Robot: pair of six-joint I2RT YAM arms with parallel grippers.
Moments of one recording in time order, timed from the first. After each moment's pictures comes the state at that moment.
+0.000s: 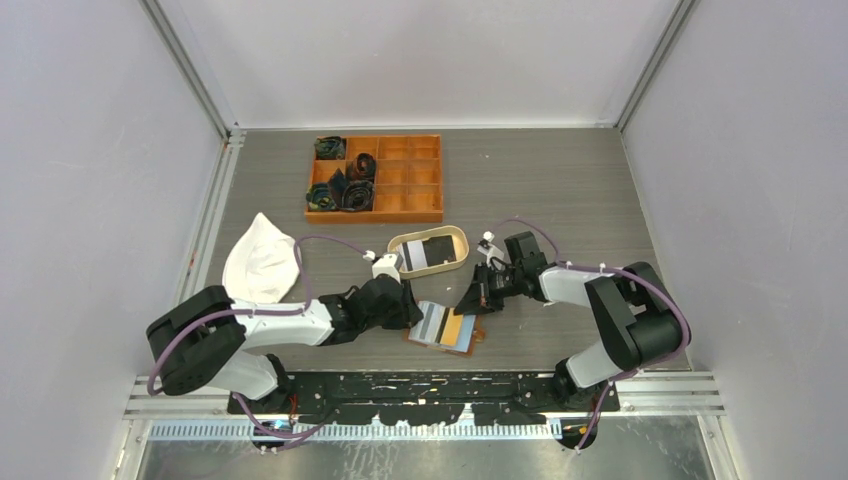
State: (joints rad) left arm -1.02 1.39 0.51 0.14 -0.19 -0.89; right arm 0.37 1.51 0.50 0.02 -0.87 0.58
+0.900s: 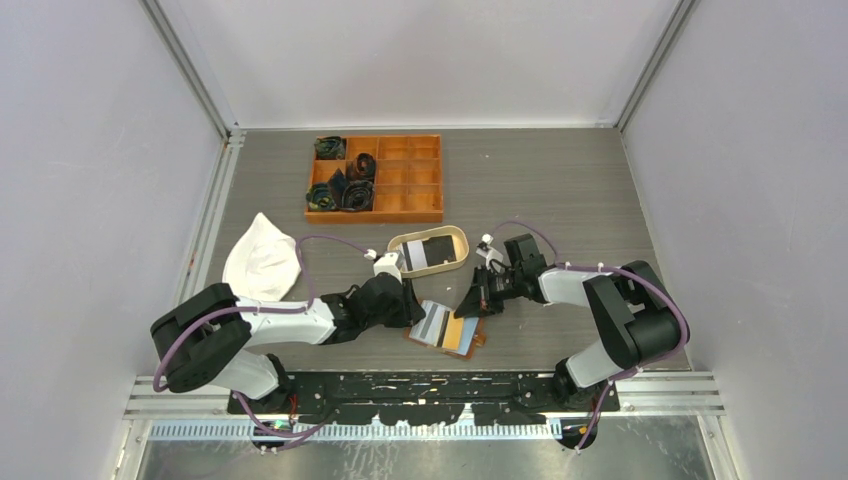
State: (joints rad) left arm -1.01 1.42 0.51 0.19 -0.16 -0.89; right arm 0.36 1.51 0.48 0.02 -0.87 0.54
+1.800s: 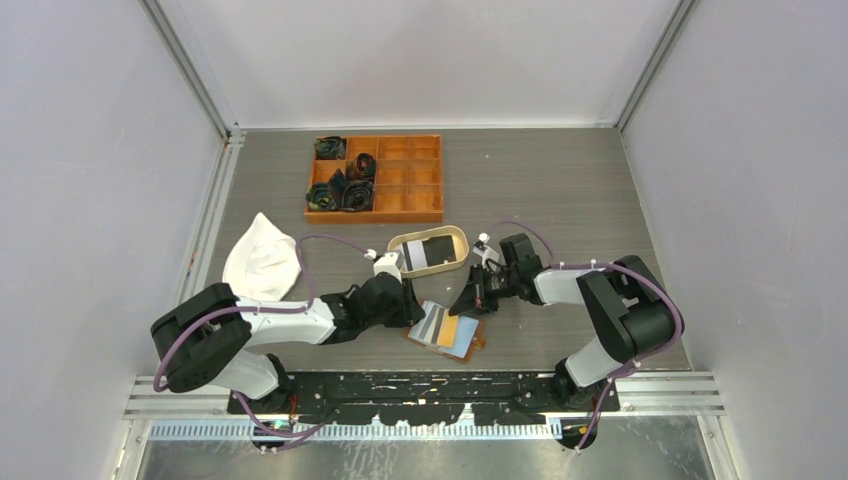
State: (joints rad) left arm -1.01 1.42 0.51 0.19 -0.16 -0.89; right arm 0.39 1.55 0.48 0.13 -0.86 0.62
